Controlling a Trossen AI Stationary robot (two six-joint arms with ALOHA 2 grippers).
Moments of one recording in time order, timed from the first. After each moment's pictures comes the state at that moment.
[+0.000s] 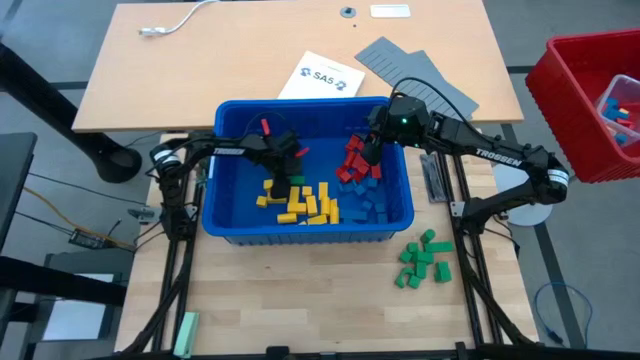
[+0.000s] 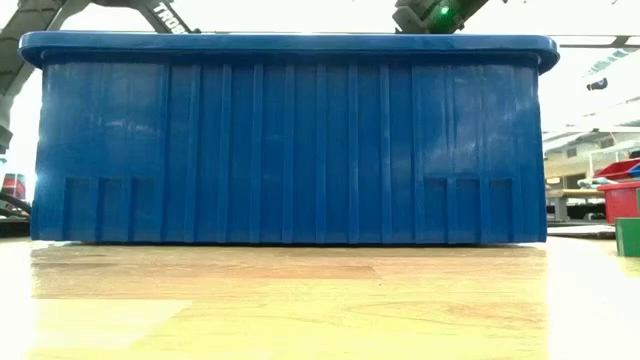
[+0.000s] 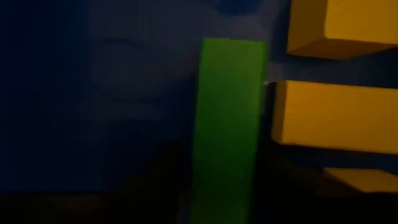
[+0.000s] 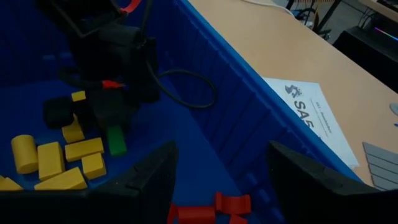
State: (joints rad) left arm 0.56 1.88 1.13 -0.51 0.13 0.54; right arm -0.42 1.29 1.24 -0.44 0.20 -0.13
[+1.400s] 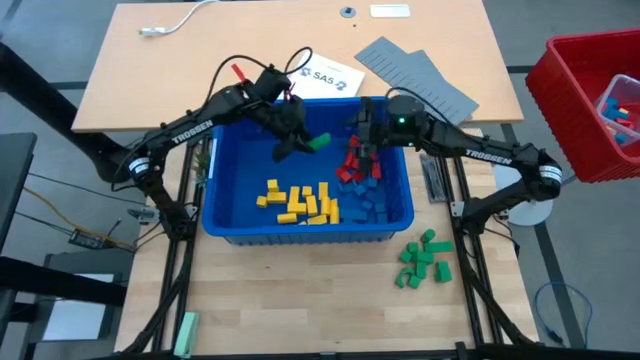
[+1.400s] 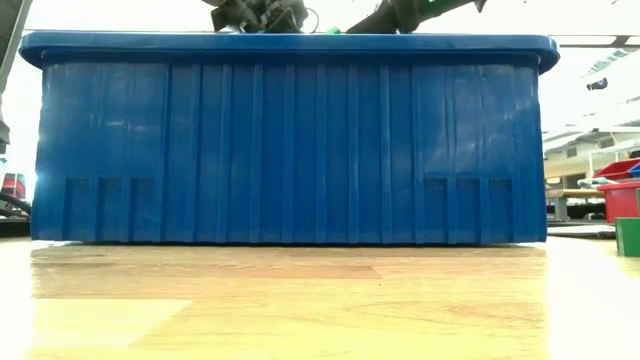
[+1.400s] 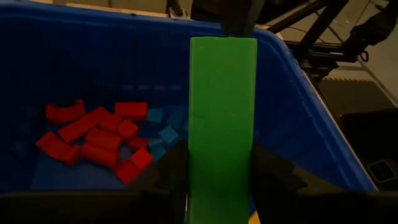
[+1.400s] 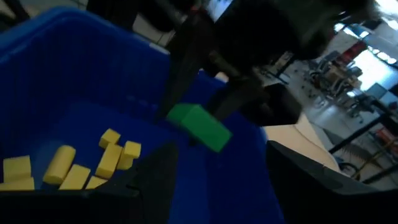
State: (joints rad) left arm 0.60 1.67 1.71 -0.81 0.72 0.36; right arm -0.38 1.35 1.24 -0.13 -0.17 -0.60
